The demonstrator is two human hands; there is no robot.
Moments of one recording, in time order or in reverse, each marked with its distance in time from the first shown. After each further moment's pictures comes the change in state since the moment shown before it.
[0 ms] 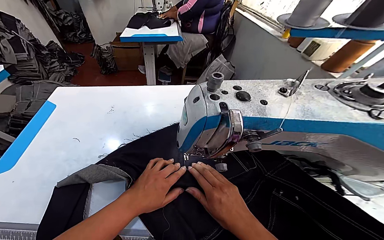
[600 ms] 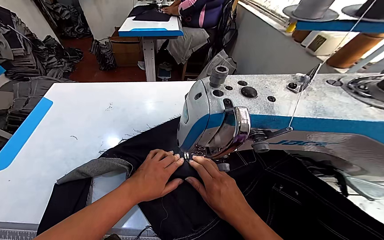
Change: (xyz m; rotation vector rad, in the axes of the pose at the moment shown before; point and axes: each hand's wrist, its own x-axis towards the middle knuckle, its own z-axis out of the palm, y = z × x) left_hand 0.014 -0.018 0.001 0.015 0.044 0.034; right_hand 0.012 0.005 0.007 0.029 -0.007 0.052
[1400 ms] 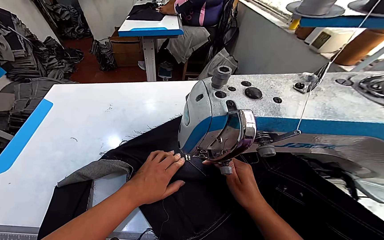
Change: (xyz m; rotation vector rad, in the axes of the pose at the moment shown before) left_hand 0.000 -0.001 0.000 0.024 0.011 -0.003; right_hand 0.014 0.027 -0.020 0.473 0.139 0.339
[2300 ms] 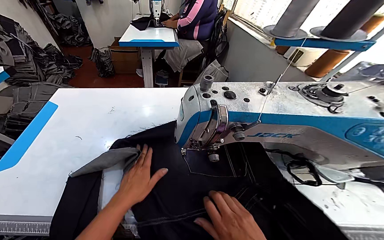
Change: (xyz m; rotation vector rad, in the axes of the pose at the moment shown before) left_hand -0.035 0.019 -0.018 -0.254 -0.154 -0.718; right_hand -0.096 -0.047 -0.027 -0.690 -0.242 -0.479
